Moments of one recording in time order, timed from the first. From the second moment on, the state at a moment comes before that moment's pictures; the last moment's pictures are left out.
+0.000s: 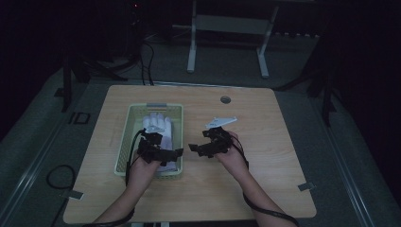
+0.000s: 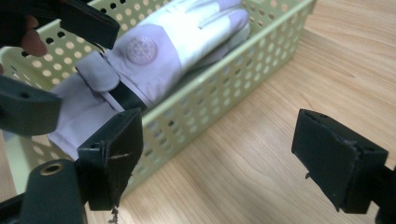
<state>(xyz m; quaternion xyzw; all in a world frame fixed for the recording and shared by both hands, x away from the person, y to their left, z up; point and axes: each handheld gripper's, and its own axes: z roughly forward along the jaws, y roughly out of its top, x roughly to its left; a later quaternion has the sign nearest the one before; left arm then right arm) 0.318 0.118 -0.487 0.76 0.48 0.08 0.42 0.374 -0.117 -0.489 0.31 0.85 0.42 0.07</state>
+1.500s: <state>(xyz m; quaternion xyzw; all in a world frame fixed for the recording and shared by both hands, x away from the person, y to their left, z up) 0.273 -0.018 -0.517 0.85 0.29 0.01 0.44 0.323 -0.269 -0.543 0.30 0.85 0.43 0.08</state>
